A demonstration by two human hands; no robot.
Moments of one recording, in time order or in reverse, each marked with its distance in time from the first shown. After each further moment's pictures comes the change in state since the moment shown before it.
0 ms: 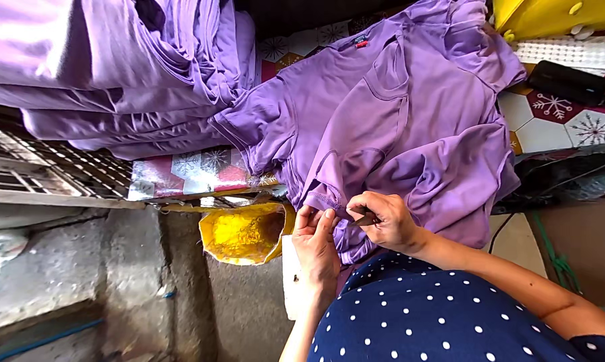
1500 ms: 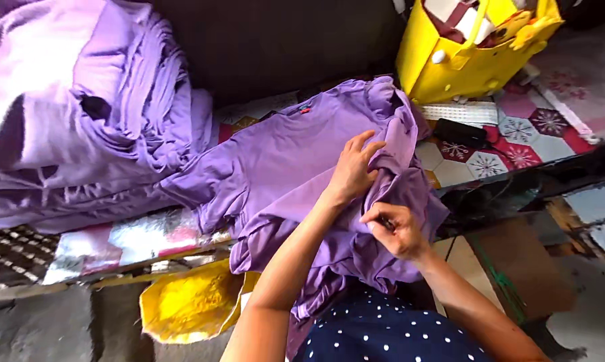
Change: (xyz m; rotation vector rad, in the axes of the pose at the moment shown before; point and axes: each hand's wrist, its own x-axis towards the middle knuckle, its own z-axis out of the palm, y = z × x) left_hand 0.113 -0.083 0.208 1.075 -1.119 0.747; right_hand -0.014 0.043 -0.127 0.130 0.031 0.180
